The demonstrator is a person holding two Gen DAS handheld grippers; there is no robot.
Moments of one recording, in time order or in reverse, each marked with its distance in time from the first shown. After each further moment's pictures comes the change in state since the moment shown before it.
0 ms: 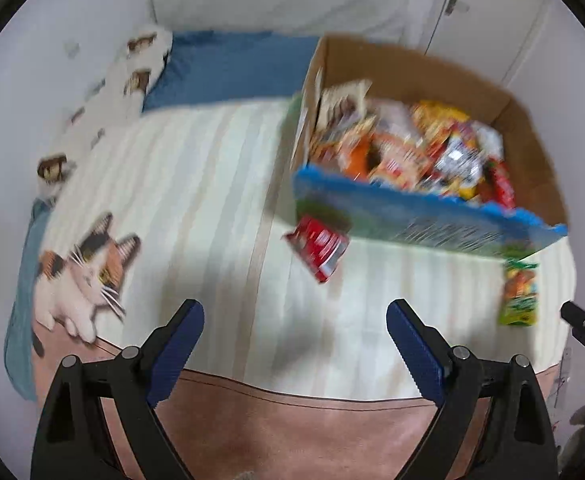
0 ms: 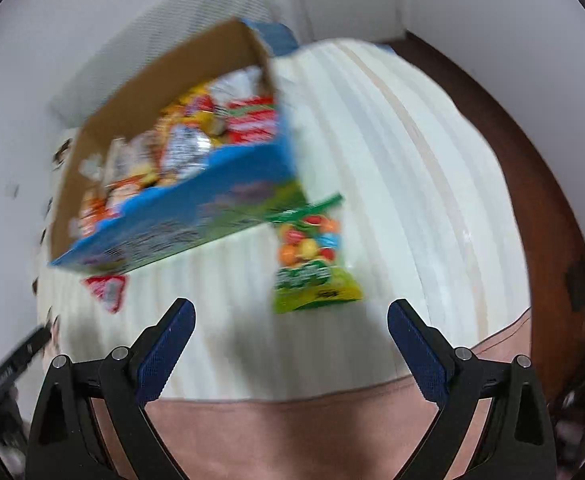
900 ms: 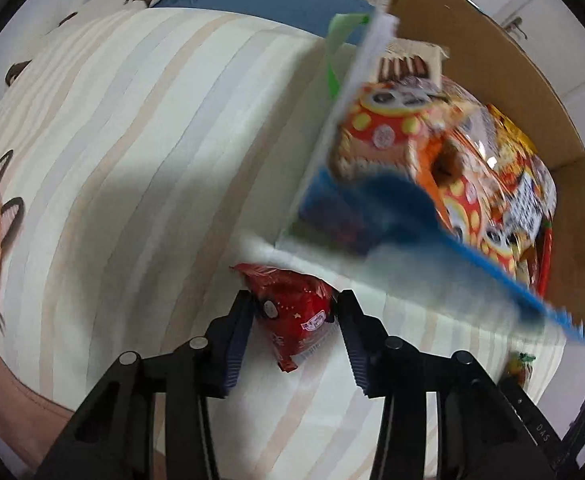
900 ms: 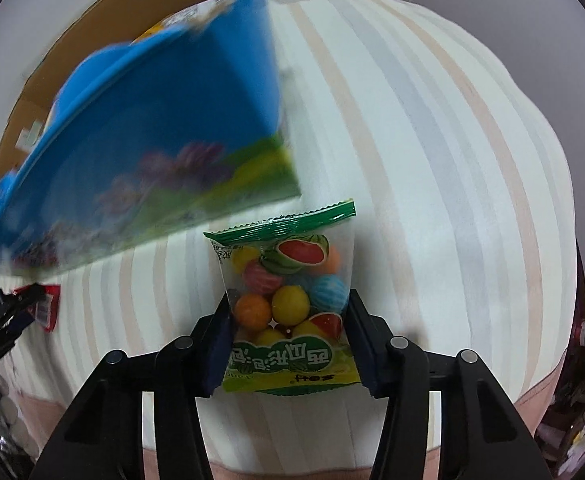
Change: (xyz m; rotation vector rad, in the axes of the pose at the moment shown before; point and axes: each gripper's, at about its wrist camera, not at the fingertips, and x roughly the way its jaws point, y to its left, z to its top) left arm 0.109 0.009 0.026 -0.242 0.145 -0.141; right arm 0.092 -0.001 0.009 -0.062 0.114 -0.069
